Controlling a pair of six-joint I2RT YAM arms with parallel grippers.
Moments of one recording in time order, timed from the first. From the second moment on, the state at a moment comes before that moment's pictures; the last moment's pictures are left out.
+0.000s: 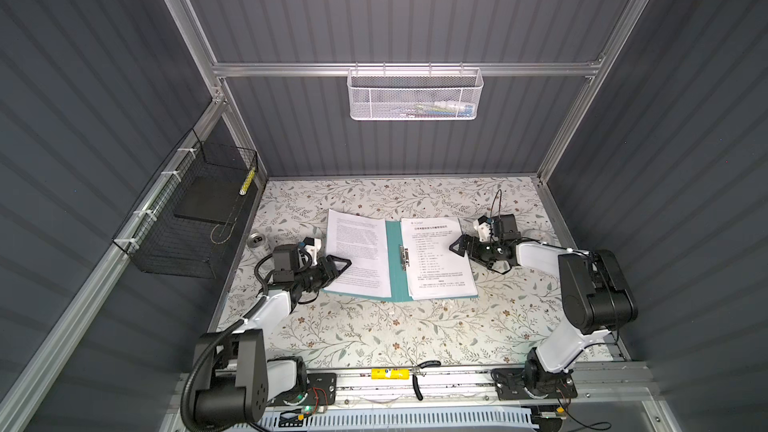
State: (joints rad) left arm 0.00 1.20 0.49 -0.01 0.81 -0.63; right arm 0.14 1.72 0.85 -0.11 -0.52 0.42
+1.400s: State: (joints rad) left arm -0.47 1.17 0.83 -0.07 0.61 -0.78; right arm 0.14 1.68 0.79 -0.06 -0.55 0.44
